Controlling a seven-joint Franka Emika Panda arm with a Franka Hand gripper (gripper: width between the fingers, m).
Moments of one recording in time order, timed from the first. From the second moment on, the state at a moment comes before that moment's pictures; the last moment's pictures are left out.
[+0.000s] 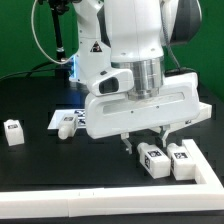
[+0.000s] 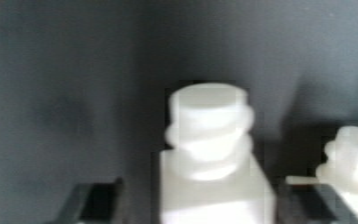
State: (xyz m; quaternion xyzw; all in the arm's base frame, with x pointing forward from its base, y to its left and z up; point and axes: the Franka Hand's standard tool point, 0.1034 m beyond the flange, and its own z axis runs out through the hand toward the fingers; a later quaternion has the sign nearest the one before) arm 0.540 0.068 0.021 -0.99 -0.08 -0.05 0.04
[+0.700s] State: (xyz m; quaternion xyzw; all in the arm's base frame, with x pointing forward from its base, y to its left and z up) arm 0.536 0.049 0.029 -1.00 -0.07 -0.05 0.04
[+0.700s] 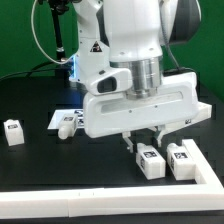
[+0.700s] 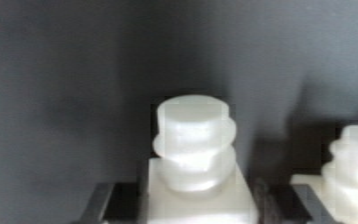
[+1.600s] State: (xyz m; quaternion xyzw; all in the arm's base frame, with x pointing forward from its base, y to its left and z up) arm 0.495 -0.017 0.050 -1.00 -0.04 -0.04 0.02
